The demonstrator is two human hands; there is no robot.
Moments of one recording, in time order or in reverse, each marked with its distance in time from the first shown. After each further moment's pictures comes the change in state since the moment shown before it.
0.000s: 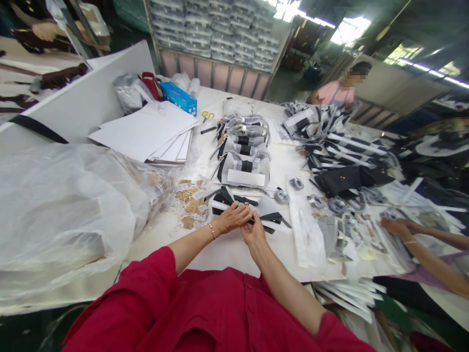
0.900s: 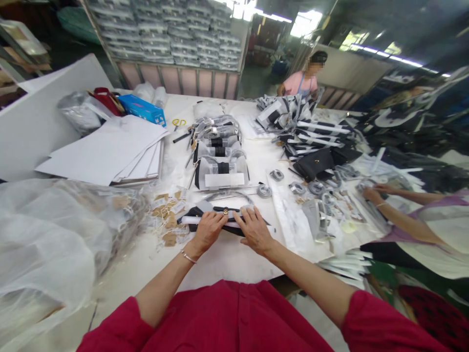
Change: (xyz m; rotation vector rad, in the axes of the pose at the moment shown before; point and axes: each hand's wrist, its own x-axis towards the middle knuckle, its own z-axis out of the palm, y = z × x) left_hand -0.011 0.012 -0.007 0.021 0.166 -0.219; right_hand -0.008 -0.081 -0.076 -2.070 -0.425 -1.758
